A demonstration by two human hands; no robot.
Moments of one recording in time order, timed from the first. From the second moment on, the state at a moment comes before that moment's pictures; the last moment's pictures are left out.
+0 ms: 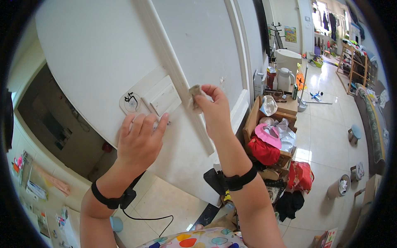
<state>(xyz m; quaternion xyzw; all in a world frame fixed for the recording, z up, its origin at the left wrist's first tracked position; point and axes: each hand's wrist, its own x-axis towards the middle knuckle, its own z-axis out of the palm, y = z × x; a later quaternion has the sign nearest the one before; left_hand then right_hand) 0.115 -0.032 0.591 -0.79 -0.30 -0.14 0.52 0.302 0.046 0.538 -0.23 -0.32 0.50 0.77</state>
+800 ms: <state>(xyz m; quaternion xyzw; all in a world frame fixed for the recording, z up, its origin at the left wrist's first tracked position) 0.113 -0.030 0.594 -0.79 -0.27 0.00 0.54 0.245 0.061 0.538 -0.28 -0.47 0.10 0.83</state>
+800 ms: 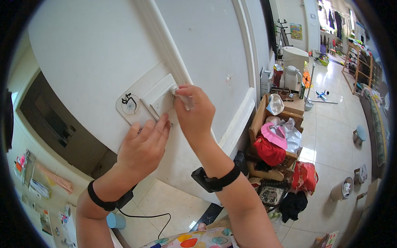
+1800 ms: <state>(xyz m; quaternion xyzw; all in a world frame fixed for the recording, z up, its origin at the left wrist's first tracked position) 0.114 -0.030 0.595 -0.81 -0.29 -0.03 0.50 0.239 0.060 0.542 -0.11 -0.54 -0.08 0.83</state>
